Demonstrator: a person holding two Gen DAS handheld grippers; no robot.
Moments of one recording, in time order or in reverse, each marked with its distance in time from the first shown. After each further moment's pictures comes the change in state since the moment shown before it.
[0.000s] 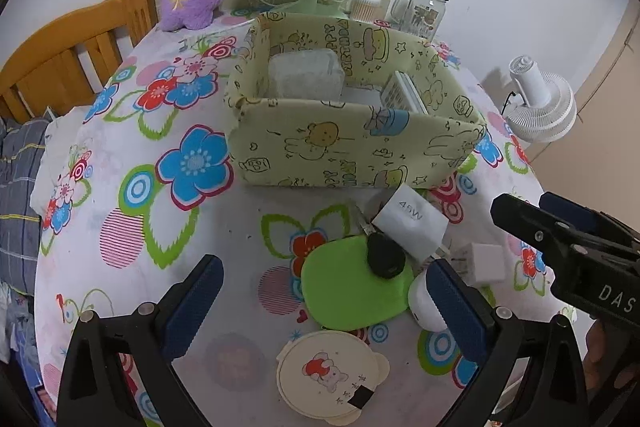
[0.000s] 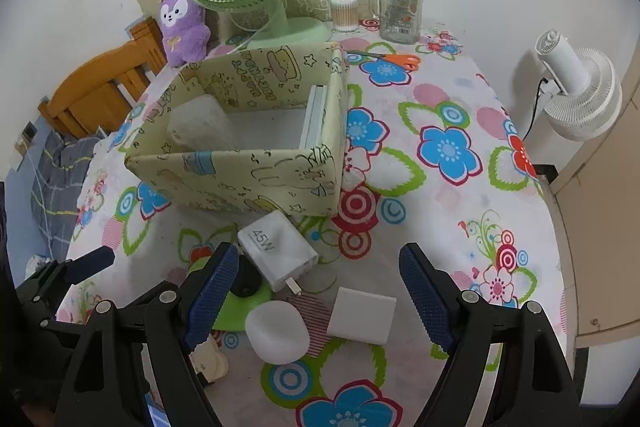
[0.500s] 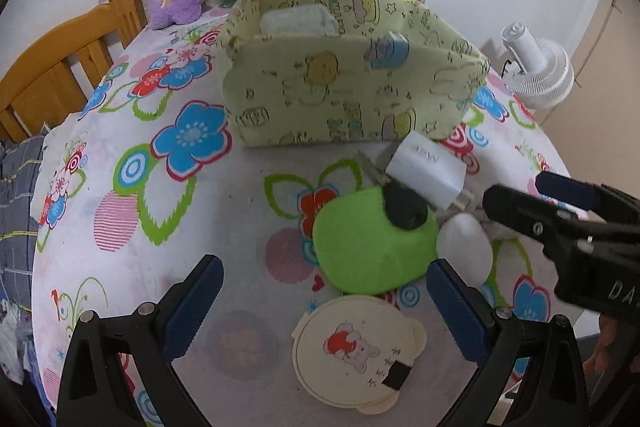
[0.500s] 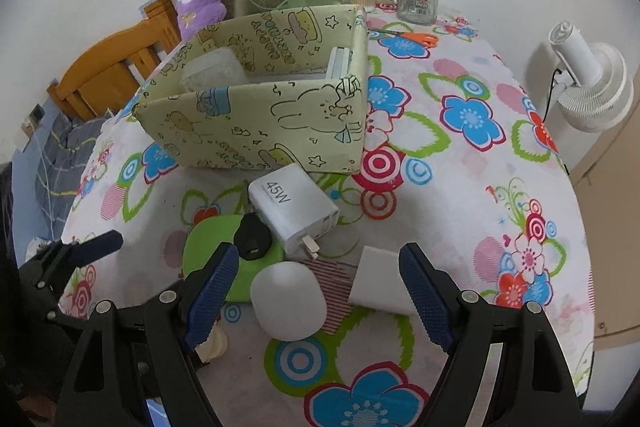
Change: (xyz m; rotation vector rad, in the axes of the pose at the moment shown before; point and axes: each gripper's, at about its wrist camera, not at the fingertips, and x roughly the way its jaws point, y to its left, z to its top) left arm 0.017 0.002 -0.036 0.096 0.009 0.025; right arm 0.019 0.010 -0.035 -0.028 0.019 0.044
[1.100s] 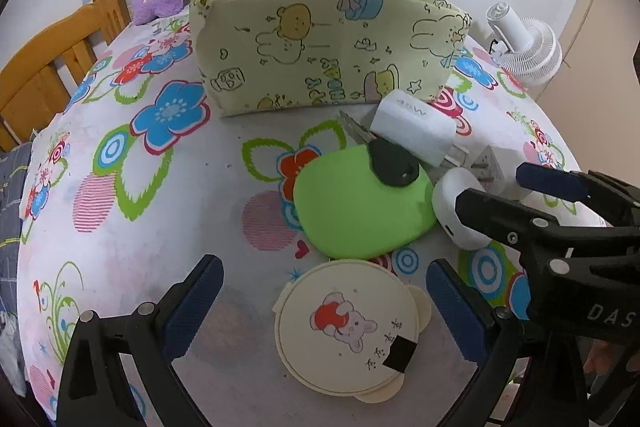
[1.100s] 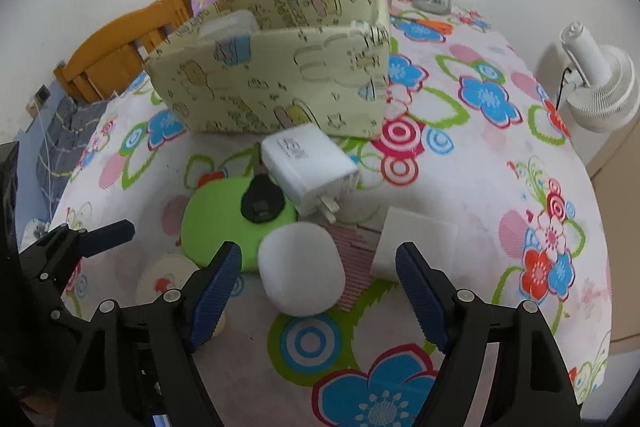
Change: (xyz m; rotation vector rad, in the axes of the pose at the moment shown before) left arm 0.014 -0.007 -0.024 0.048 0.014 -0.026; right arm 0.015 0.011 -0.029 -0.048 0.018 -0.006
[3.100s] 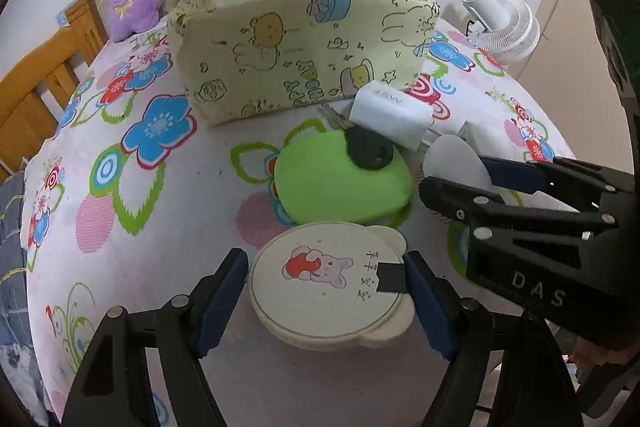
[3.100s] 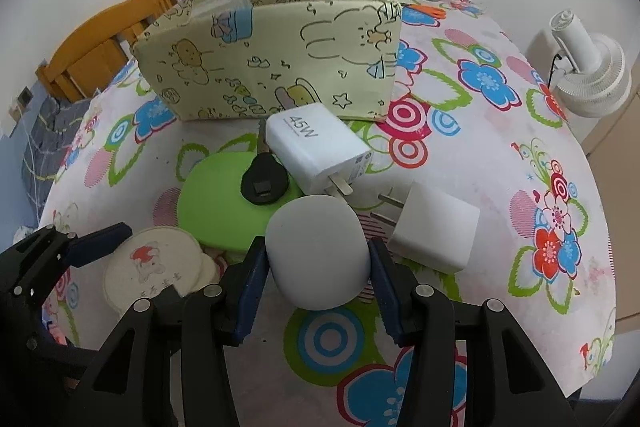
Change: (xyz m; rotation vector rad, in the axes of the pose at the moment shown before) left arm -0.009 -0.004 0.003 0.103 0.023 -0.025; right arm 0.009 0.019 0.000 0.035 0.028 -0.057
